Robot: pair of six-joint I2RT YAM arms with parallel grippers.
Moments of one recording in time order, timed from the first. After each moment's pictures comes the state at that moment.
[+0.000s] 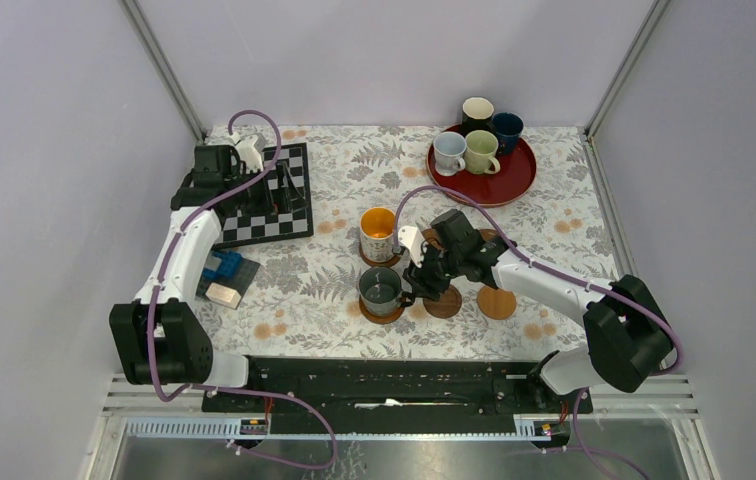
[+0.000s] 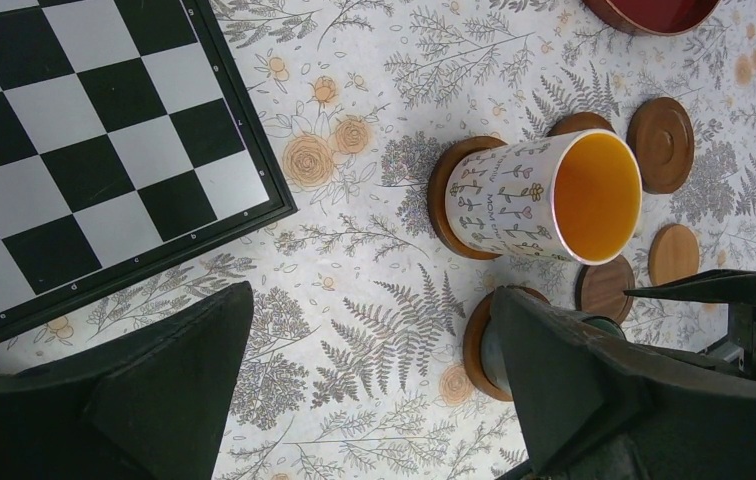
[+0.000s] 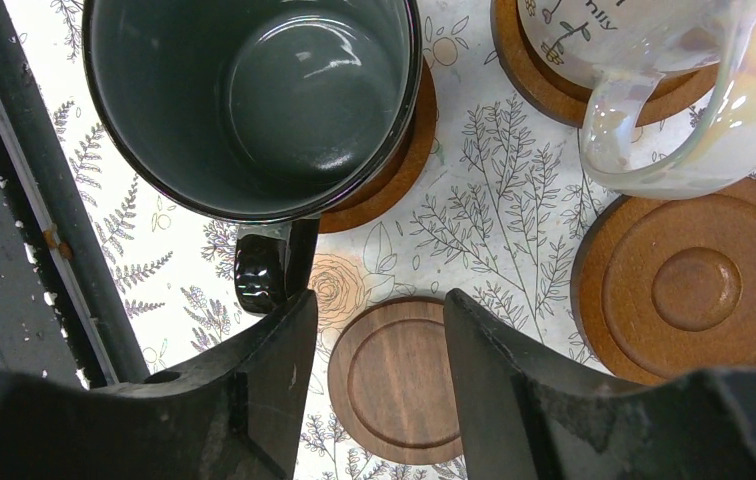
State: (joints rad) left arm 0.03 1.39 1.20 -0.58 0.52 -0.13; right arm 0.69 1.43 0.86 -0.37 -0.41 -0.42
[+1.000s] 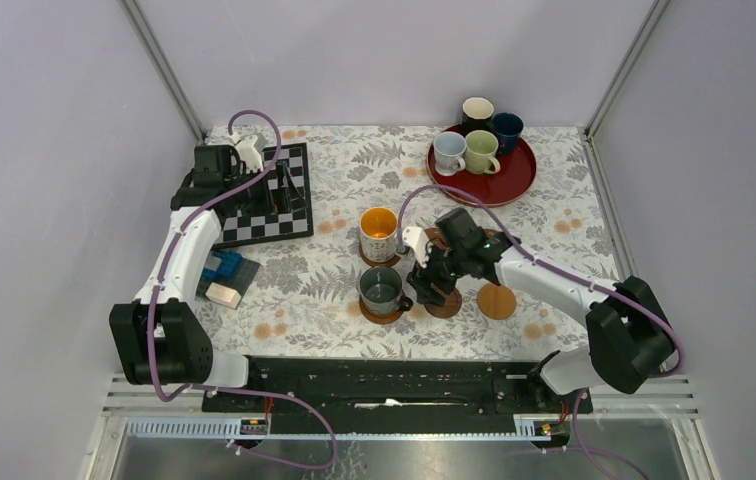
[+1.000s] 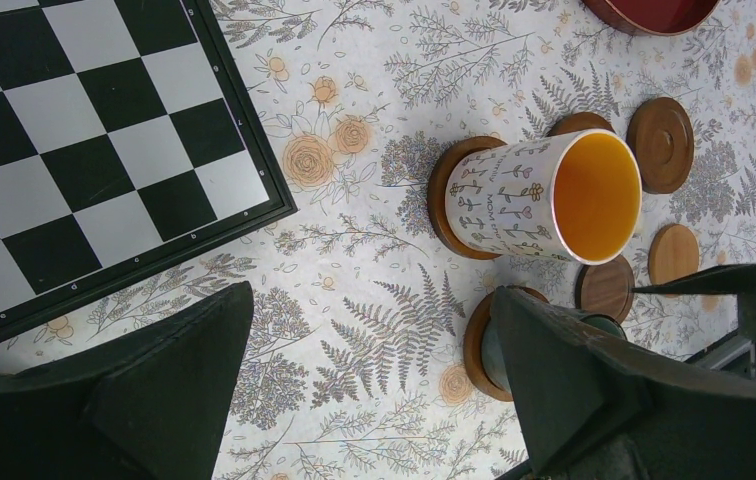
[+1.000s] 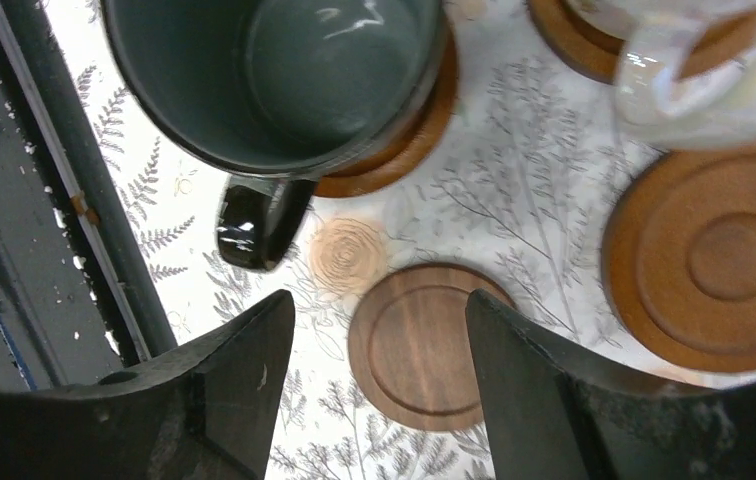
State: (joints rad) left arm 0.03 1.39 1.20 -0.58 0.52 -0.13; right arm 0.68 1.43 0.87 -0.44 -0.43 -0.43
